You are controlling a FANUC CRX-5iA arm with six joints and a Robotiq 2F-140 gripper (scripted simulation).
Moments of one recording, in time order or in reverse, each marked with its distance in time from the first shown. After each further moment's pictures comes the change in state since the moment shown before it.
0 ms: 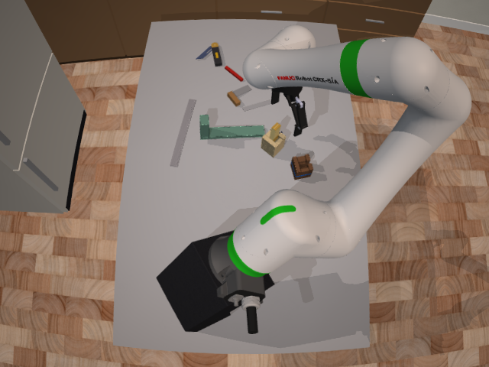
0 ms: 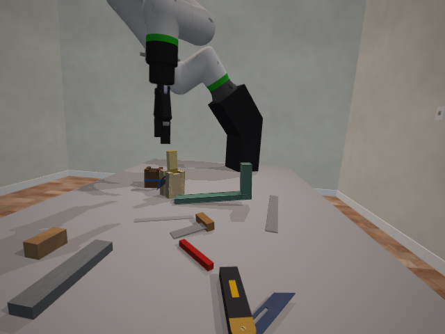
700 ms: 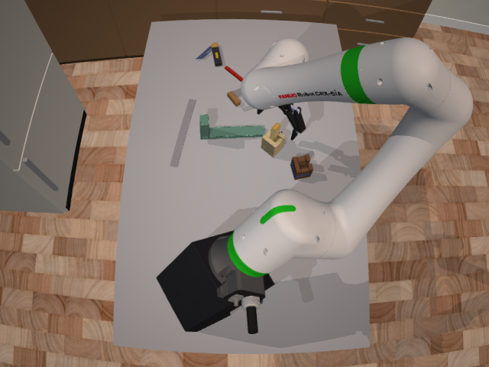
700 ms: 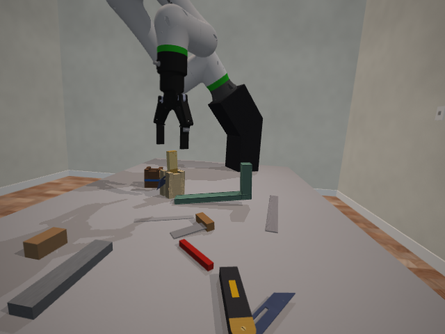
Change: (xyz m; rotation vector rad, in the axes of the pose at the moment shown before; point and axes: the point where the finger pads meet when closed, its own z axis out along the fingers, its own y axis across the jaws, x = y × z) arm 0.032 0.002 0.020 -0.061 -0.016 -0.357
